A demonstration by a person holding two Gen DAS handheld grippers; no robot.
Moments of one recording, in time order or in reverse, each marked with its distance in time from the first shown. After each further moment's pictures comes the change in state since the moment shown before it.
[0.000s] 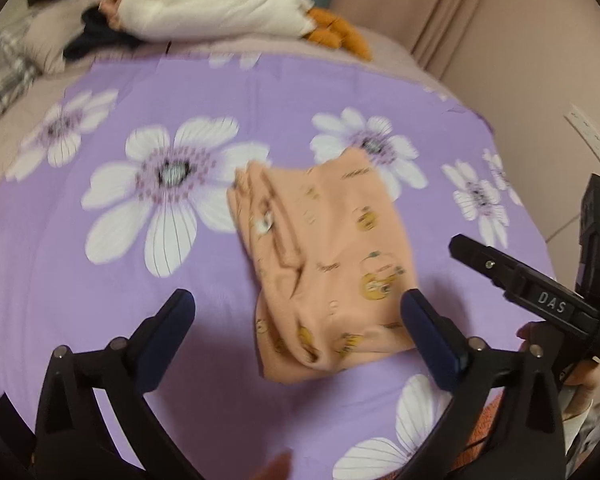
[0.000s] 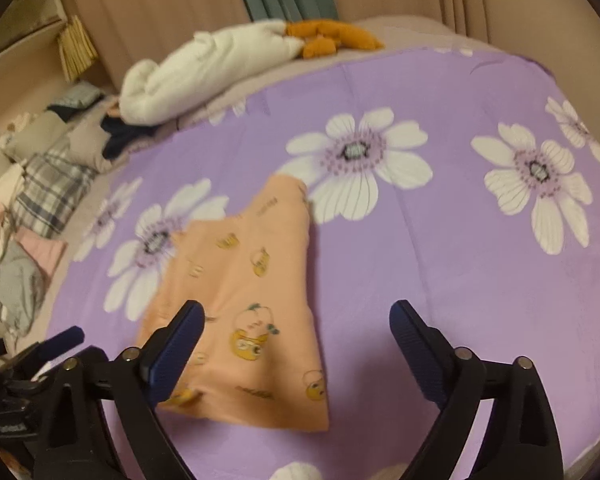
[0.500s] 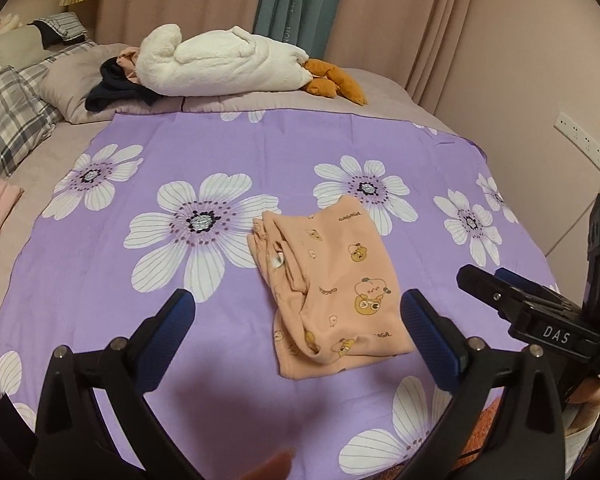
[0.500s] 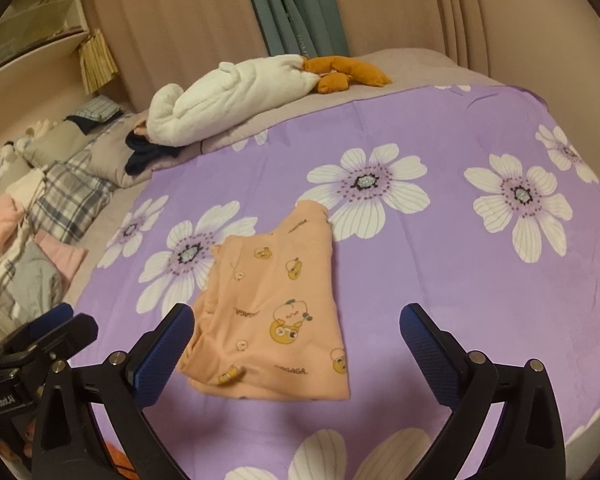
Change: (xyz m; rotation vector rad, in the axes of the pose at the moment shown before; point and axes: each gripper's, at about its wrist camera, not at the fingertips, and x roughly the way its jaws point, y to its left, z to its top) left arm -0.060 -0.006 -0.005 0.034 -0.144 0.056; right arm -0.047 0.028 -0.015 -0.036 -0.096 -0.005
